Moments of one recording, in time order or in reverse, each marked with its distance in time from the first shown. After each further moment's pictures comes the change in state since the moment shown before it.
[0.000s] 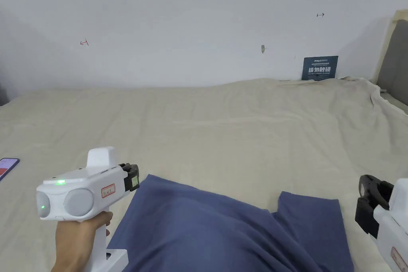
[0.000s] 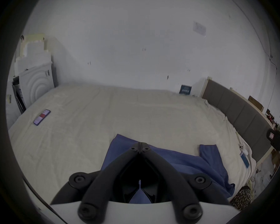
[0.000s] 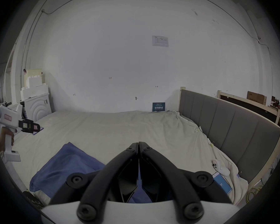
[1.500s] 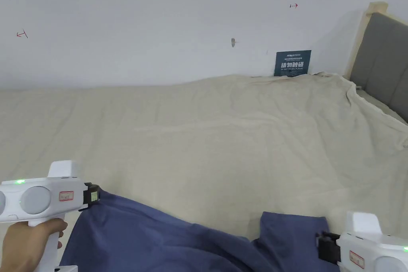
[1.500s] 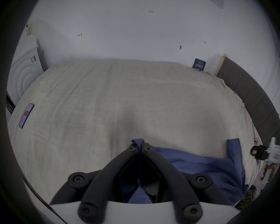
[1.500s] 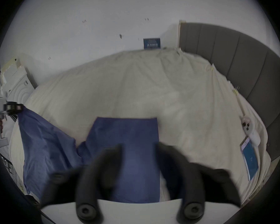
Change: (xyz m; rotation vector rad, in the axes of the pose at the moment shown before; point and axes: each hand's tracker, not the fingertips) left arm -0.036 0.030 -0.130 -0.213 0.009 -0.022; right arm 0.045 -0.103 -0.204 -0.607 -0.038 -0.136
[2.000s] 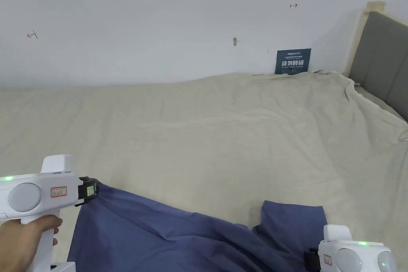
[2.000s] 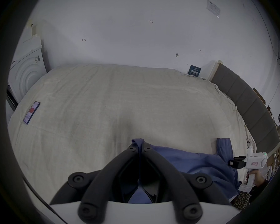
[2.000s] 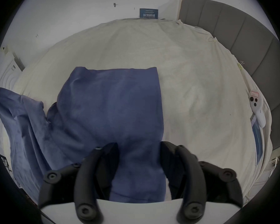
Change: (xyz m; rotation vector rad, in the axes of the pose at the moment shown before) left arm 0.003 -0.017 0.057 0.031 -0.016 0.022; right arm -0.012 -0.048 -0.046 -0.182 -0.078 0.040
